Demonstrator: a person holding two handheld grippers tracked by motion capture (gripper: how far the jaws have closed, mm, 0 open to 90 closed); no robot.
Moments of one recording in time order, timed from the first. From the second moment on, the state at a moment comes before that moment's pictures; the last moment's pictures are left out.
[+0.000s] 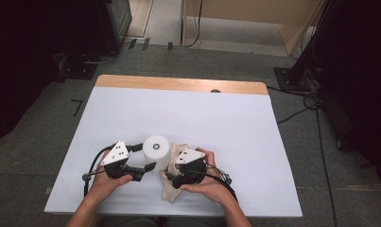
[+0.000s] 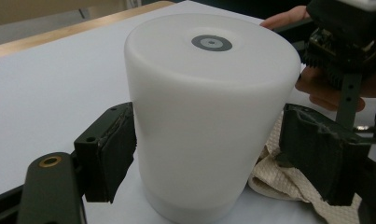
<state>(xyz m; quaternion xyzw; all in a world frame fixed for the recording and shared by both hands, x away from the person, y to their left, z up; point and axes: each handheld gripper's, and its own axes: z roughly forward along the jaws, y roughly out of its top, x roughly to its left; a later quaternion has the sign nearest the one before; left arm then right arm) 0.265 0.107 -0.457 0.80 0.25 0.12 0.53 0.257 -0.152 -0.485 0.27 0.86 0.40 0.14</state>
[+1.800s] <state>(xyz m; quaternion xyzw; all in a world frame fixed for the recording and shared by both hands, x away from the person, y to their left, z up) 0.280 0.100 -0.447 0.78 0.24 0.11 0.56 0.234 -0.142 -0.478 0.24 0.87 0.41 0.09</state>
